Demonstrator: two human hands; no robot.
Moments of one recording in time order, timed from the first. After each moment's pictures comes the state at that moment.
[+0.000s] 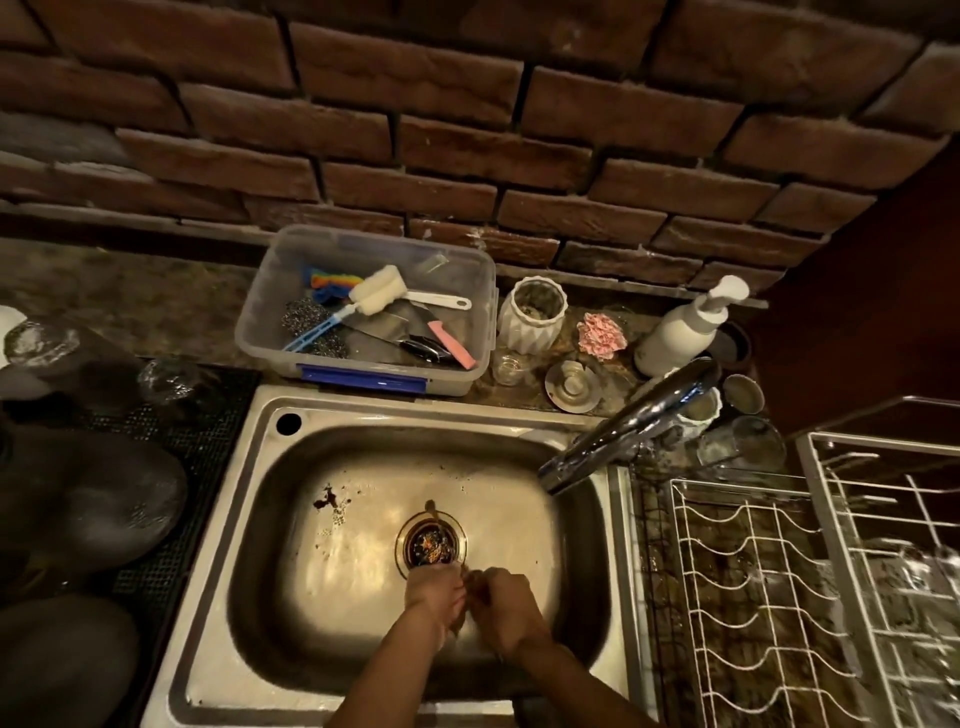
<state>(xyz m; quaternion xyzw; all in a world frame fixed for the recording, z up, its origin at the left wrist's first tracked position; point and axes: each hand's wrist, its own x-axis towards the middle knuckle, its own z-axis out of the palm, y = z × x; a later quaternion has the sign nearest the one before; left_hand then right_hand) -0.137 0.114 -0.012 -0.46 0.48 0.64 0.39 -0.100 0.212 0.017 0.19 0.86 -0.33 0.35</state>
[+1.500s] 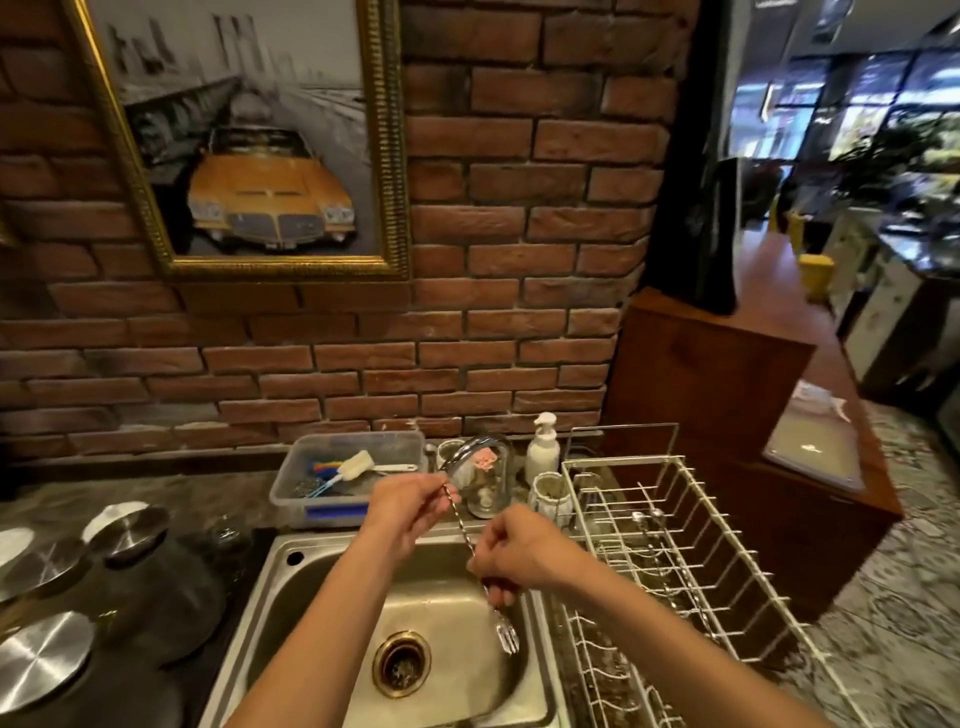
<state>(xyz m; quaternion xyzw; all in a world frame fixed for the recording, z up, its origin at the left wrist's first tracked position) -0.090 0.134 0.337 -0.10 0.58 0.78 0.21 0.030 0.266 0.379 0.10 0.85 -0.49 0.17</state>
